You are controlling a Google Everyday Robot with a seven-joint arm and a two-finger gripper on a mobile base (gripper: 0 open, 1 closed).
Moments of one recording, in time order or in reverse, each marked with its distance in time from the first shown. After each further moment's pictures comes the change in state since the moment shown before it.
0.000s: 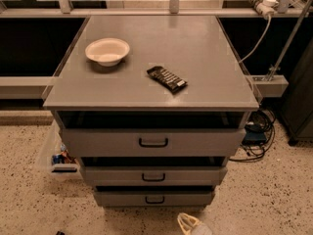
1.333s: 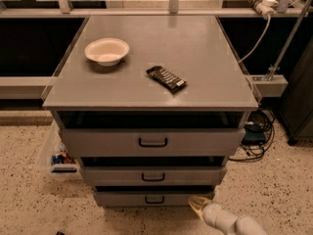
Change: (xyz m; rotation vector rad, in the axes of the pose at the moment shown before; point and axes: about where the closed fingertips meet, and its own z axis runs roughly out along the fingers) arm 0.032 -0.093 0.047 -0.129 0.020 -0.072
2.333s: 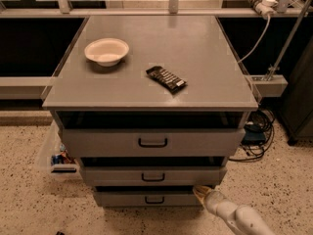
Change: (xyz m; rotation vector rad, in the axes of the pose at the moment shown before) arm 0.011 -0.052 0.022 0.081 0.016 -0.016
